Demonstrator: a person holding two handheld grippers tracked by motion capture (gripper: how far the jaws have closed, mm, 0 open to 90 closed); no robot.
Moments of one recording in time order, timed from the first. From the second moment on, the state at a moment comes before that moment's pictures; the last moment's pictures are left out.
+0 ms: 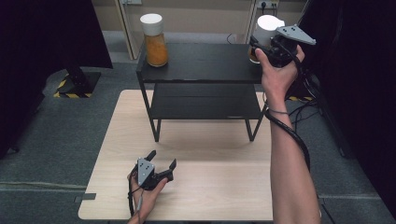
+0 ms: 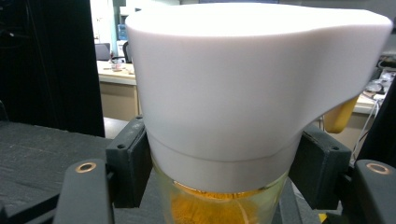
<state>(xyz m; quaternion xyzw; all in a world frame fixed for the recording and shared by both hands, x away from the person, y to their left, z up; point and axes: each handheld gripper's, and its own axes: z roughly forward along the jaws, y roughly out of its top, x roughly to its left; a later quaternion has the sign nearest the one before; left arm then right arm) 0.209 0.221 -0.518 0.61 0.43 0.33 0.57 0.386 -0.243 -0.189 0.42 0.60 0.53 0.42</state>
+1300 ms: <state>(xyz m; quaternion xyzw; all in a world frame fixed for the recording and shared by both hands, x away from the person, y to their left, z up) 0.209 0.221 -0.518 0.62 0.43 0.33 0.57 0.397 -0.245 -0.190 0.44 0.60 0.53 0.41</state>
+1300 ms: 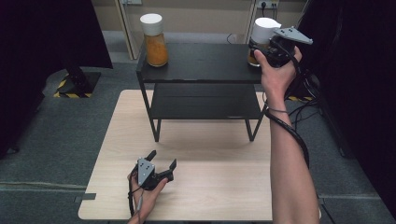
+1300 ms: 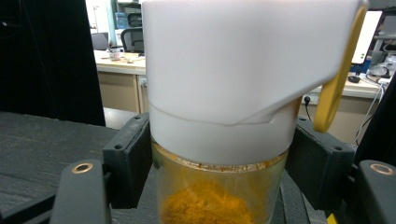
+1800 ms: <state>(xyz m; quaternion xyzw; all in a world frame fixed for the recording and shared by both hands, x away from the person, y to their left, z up) 0.209 0.221 -0.518 0.62 0.43 0.33 0.57 0.388 -0.246 -0.188 0.44 0.61 0.53 0.39</state>
